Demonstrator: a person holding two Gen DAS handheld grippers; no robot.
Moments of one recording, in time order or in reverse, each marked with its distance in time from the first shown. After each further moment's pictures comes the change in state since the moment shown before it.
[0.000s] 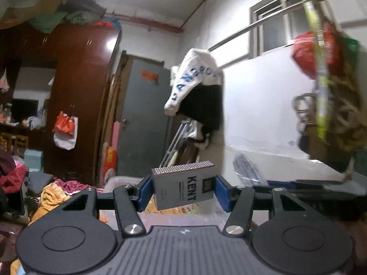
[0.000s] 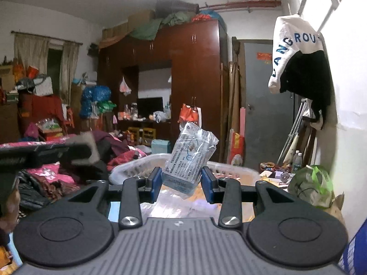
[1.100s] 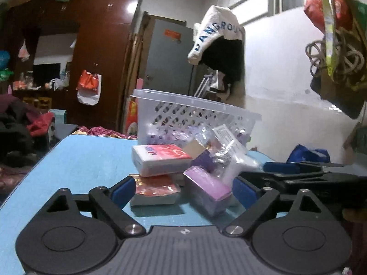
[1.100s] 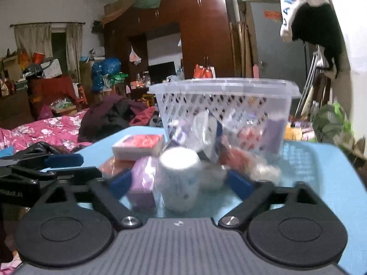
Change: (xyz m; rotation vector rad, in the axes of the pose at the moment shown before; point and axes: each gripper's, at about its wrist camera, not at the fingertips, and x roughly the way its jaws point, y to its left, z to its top) left arm -0.074 0.006 -0.126 -0.041 0.199 0.107; right arm -0.030 0.057 -0.113 0.077 0.156 0.083
